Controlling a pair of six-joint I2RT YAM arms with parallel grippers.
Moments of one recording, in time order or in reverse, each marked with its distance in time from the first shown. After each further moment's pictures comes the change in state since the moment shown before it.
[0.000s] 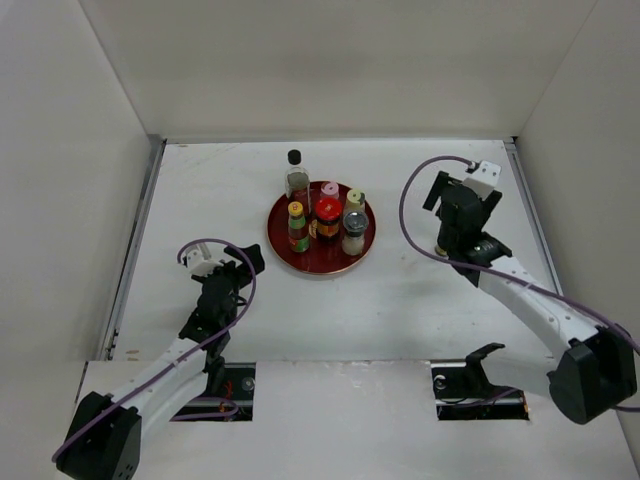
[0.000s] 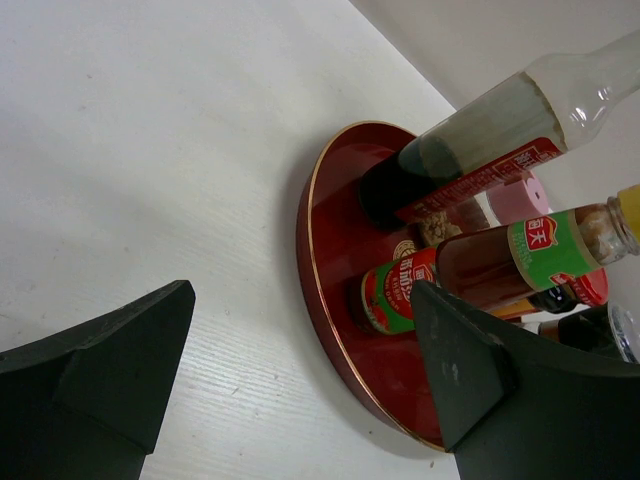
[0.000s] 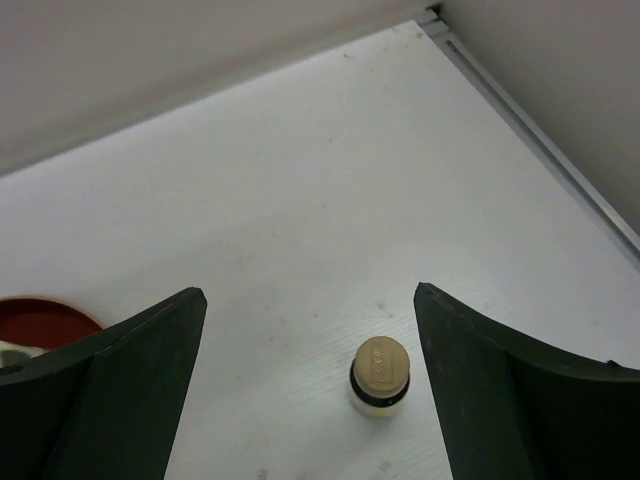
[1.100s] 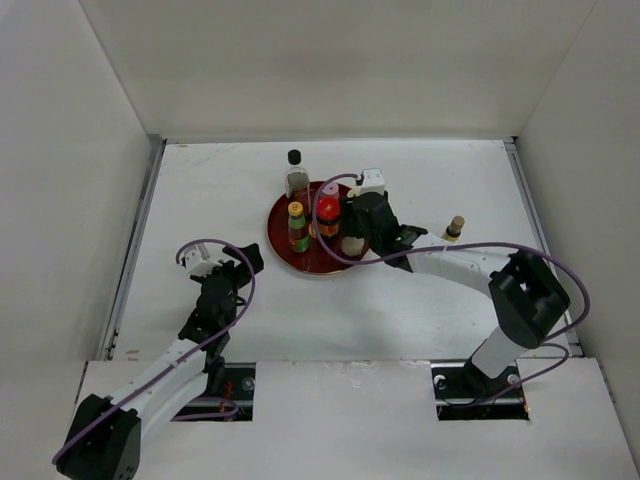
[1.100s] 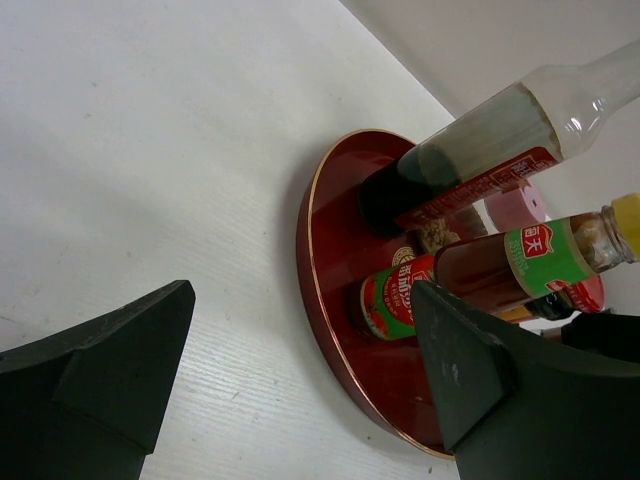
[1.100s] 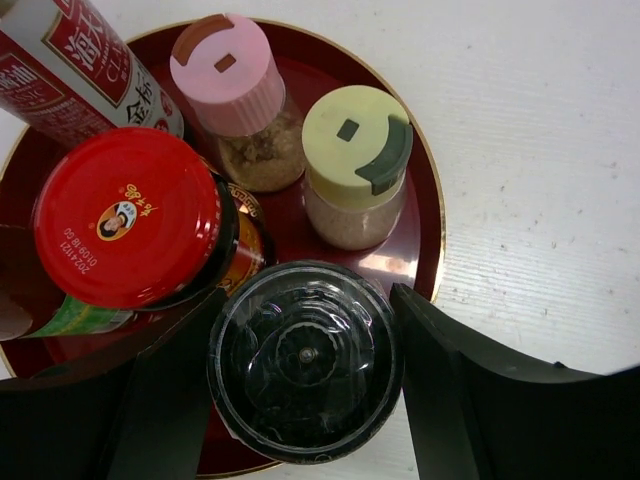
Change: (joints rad) left arm 0.006 -0.012 0.000 -0.004 -0.009 0.000; right arm 0.310 0.490 0.214 0.053 -0.325 -0.007
